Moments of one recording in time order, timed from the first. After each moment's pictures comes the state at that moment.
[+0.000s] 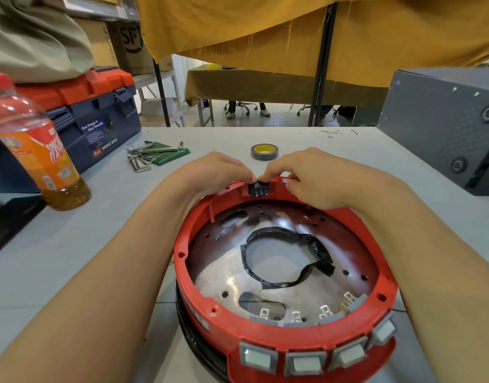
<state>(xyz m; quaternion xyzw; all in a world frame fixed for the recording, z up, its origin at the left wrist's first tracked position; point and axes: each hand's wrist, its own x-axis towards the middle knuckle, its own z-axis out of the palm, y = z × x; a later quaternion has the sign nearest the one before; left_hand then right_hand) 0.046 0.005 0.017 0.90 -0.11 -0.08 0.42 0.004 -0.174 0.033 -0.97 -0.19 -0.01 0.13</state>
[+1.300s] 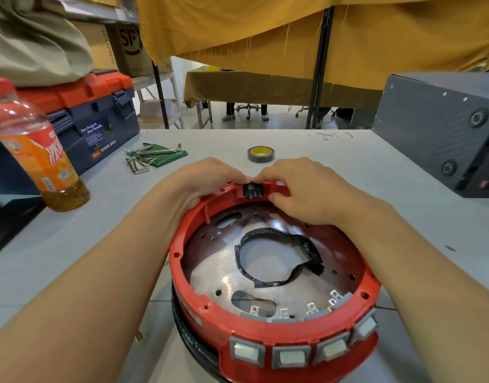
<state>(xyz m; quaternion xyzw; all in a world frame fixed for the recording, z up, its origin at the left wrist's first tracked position) 0.046 0.002 0.016 0.86 -0.03 -0.13 0.50 -0.004 -0.173 0.017 -0.97 -0.21 -0.10 0.11</state>
